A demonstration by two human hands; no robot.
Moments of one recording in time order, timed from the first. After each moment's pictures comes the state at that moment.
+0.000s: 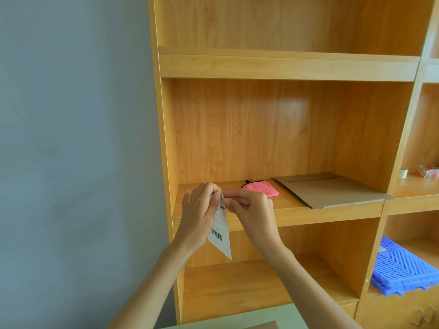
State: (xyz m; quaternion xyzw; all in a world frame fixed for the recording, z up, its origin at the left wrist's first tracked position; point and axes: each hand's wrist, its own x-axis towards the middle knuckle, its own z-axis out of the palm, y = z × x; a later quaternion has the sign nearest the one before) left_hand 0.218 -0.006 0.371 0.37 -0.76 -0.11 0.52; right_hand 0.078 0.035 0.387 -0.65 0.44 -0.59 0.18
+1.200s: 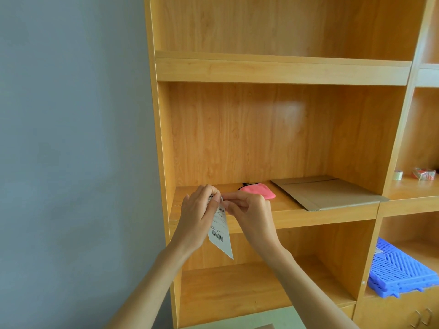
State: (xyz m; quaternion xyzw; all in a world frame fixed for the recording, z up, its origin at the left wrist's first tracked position) left_hand 0.214 0.000 0.377 0.37 -0.77 -0.12 0.50; right_hand 0.071 0.033 0.386 -0.66 0.45 -0.58 0.17
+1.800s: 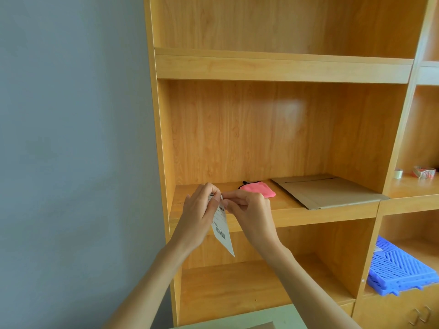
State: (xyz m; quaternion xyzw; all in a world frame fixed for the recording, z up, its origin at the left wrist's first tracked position) left_hand 0.216 0.001 0.377 0.36 -0.78 -0.14 0.49; right_hand 0.073 0.030 0.386 -0.66 0.45 -0.58 0.16
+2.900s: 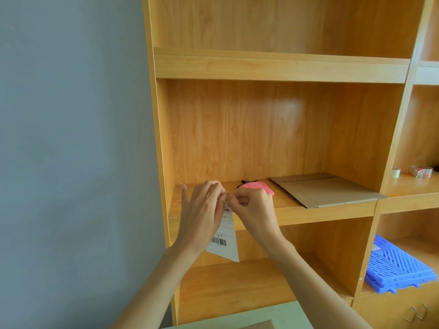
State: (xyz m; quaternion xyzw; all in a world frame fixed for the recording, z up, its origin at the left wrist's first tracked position) left_hand 0.203 0.010 0.376 0.43 -0.78 0.08 0.46; right_hand 0.065 0.030 0.391 -0.66 0.49 -0.56 0.11
